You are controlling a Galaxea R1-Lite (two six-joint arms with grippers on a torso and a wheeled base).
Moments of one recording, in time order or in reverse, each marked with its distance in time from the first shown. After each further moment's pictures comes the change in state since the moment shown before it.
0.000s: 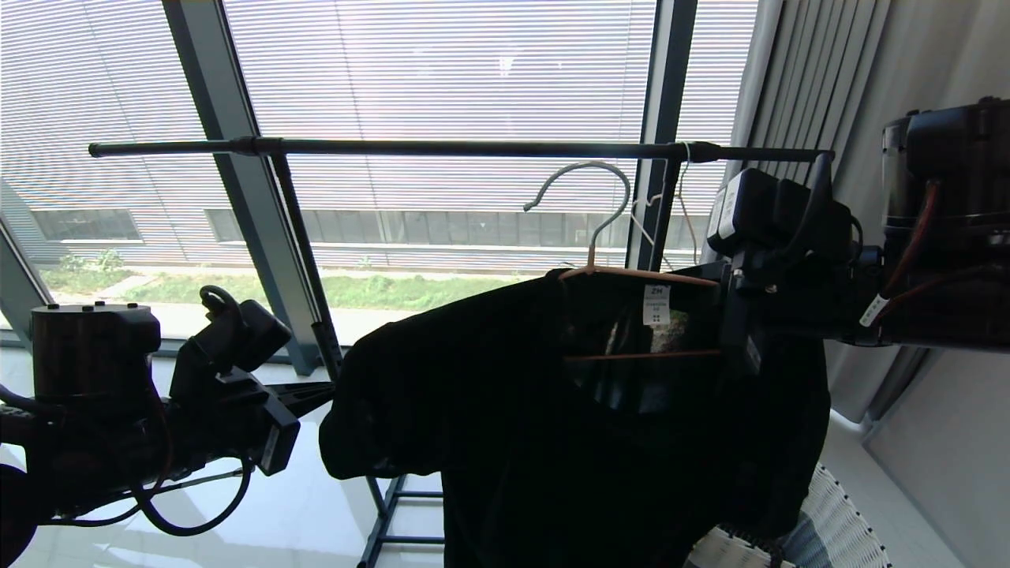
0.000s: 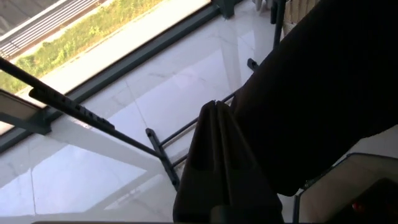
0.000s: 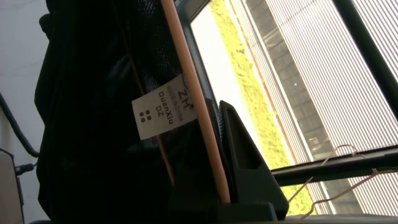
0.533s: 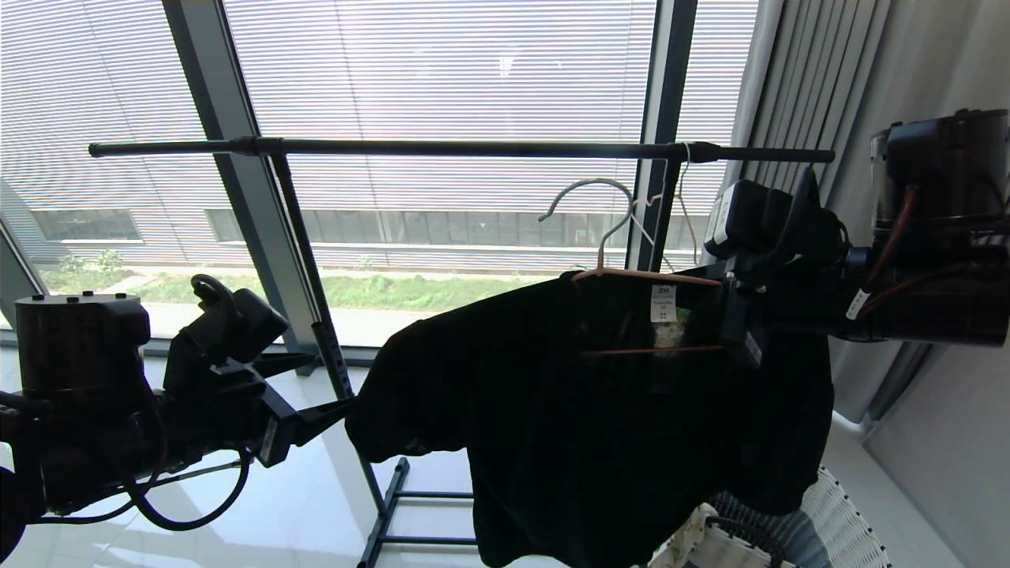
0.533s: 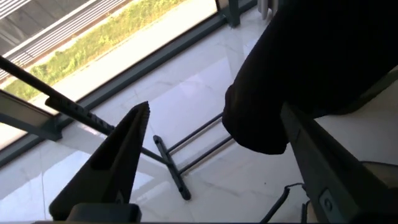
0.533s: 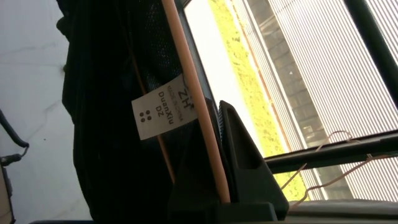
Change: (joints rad) left arm -0.022 -0.024 -0.015 0.000 0.011 0.001; right arm -0.049 0.023 -0.001 0.000 0.003 -0.034
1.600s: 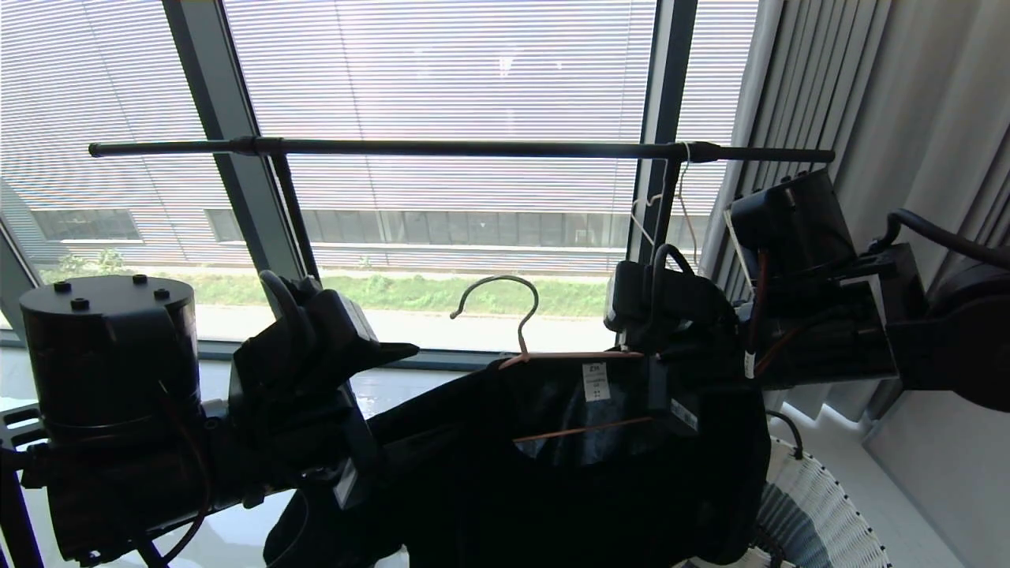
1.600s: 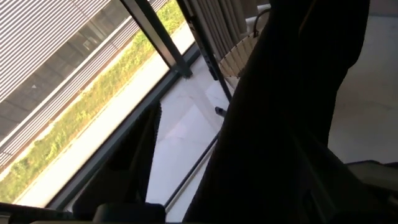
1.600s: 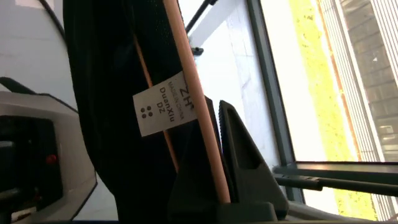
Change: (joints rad) left arm -0.442 -0.087 -0.049 0.011 0.124 0.015; right arm 0.140 0.140 -0.086 0.185 -0.023 0.060
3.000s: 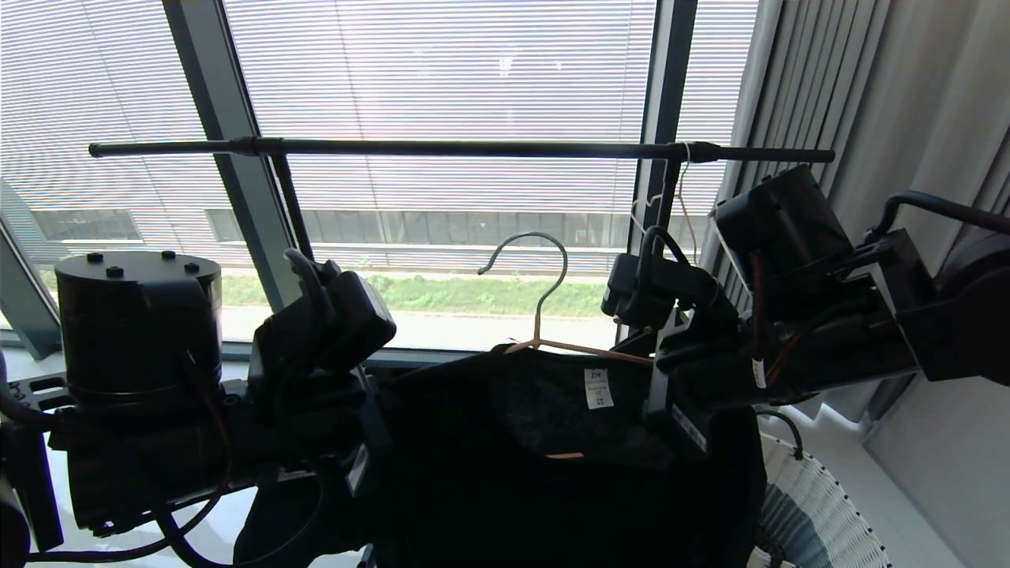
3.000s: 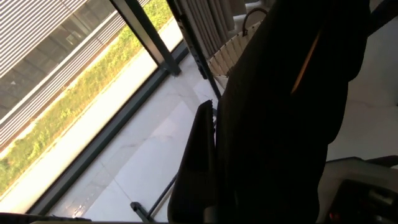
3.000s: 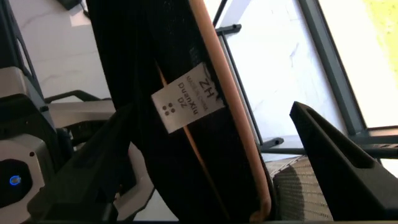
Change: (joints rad) left arm -0.007 0.029 -0.089 0.085 -0.046 -0.020; right arm 0.037 0.006 -0.096 0.239 -0.001 0.303
